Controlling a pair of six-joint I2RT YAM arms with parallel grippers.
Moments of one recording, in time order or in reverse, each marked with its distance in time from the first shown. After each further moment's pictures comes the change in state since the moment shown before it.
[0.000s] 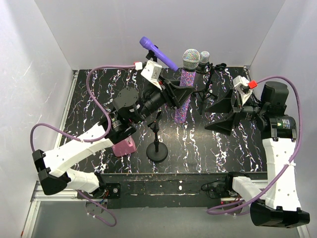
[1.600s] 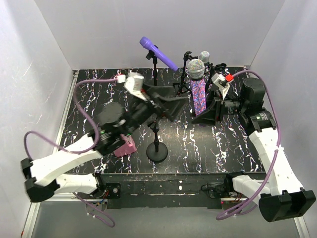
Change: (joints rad) left arm -0.058 -0.111 -0.182 0.153 -0.084 -0.076; right arm 0.224 0.081 -0.189 0.543 0.077 0.447
